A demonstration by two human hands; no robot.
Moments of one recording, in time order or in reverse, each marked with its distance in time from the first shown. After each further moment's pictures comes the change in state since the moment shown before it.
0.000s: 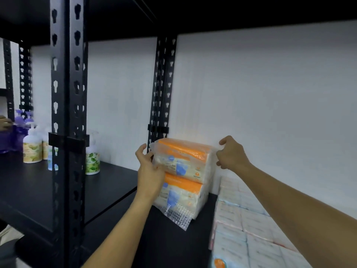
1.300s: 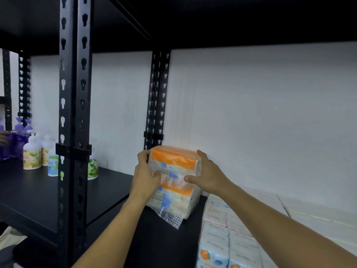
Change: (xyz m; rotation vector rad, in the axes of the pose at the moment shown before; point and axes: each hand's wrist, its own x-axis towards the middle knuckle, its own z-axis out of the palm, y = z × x) left_hand -0.002 0.015 -0.012 0.302 -0.095 0.055; right_hand -0.059 -0.014 0.012 -0.109 -0.247 -0.181
